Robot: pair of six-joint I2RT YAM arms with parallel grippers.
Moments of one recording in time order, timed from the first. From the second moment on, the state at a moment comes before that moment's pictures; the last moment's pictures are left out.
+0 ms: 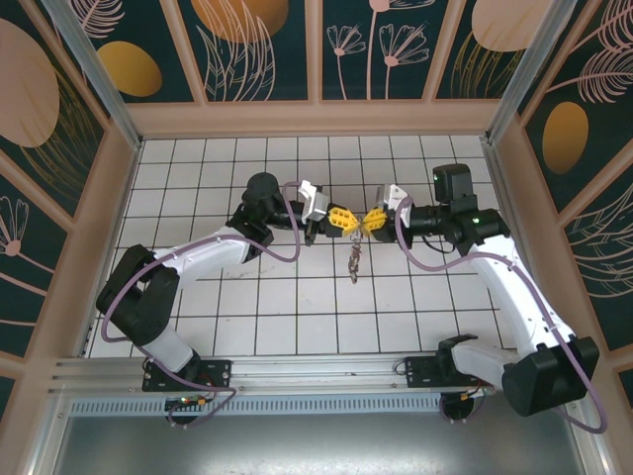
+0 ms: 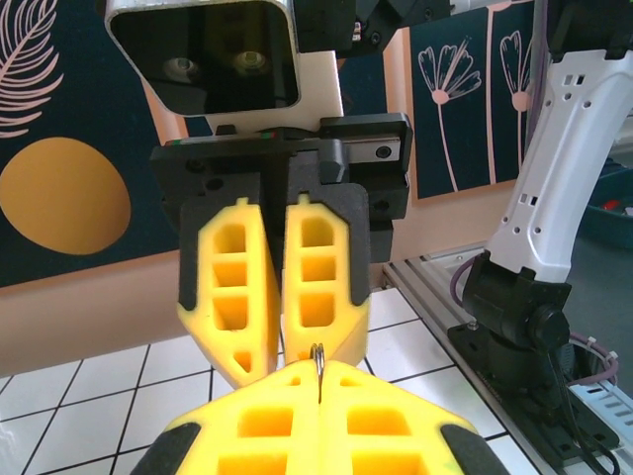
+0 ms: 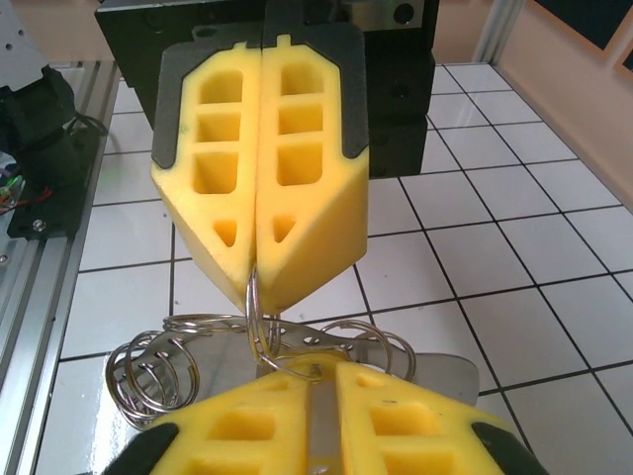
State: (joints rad) left arm -0.67 1.63 1.00 0.73 1.12 0.05; right arm 0.28 1.14 1.08 -0.69 -0.95 -0.77
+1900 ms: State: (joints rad) left arm -0.69 1.70 1.00 1.01 1.09 -0.14; right arm 0.27 1.04 1.02 -0.62 -0.94 -0.79
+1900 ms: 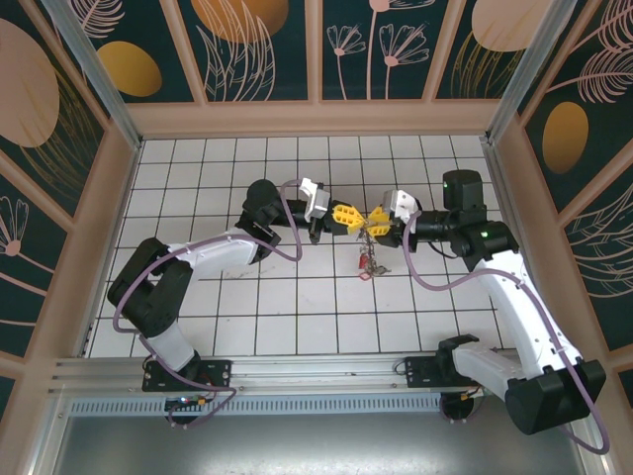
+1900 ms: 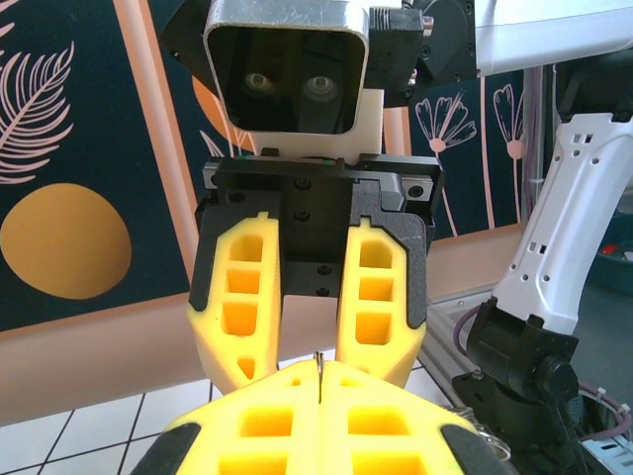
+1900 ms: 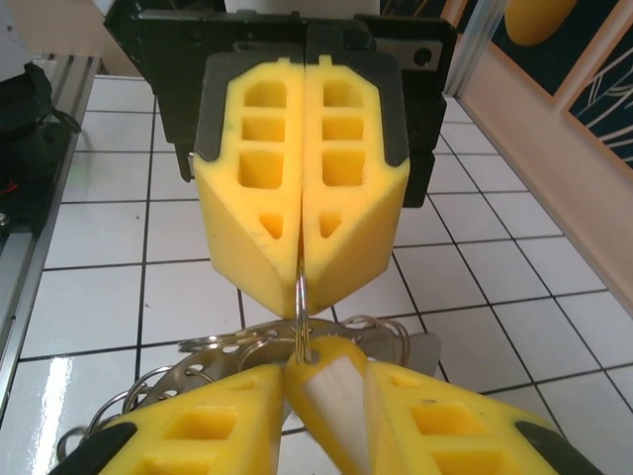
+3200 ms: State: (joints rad) left arm -0.70 1.66 1.04 0.70 1.09 0.03; right arm 0.30 1.08 1.05 -0.68 -0.94 -0.84
